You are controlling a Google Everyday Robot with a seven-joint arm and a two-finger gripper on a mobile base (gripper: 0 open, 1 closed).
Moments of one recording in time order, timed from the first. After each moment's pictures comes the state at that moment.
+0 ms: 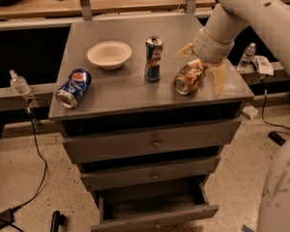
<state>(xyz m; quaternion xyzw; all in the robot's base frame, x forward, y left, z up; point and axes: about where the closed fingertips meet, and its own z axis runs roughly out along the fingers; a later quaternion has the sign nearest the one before) 0.651 -0.167 0.843 -0.88 0.46 -0.02 0.14</state>
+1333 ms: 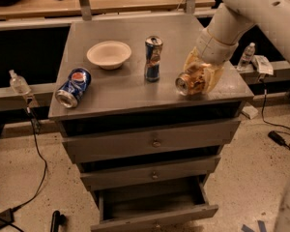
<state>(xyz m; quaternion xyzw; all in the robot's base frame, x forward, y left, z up) 0.637 -0.167 0.850 -0.88 0.45 -0.02 0.14</state>
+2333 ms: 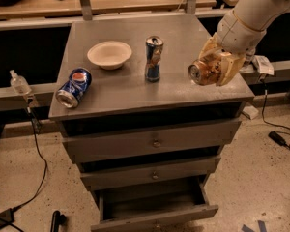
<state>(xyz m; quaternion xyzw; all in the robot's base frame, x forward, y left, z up) 0.606 -0.196 0.902 -0.85 0.50 -0.02 0.17</state>
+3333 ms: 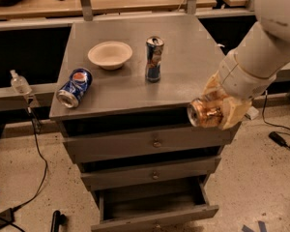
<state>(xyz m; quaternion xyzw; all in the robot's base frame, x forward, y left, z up) 0.495 -0.183 0.872 -0.81 0.56 -0.05 0.14</state>
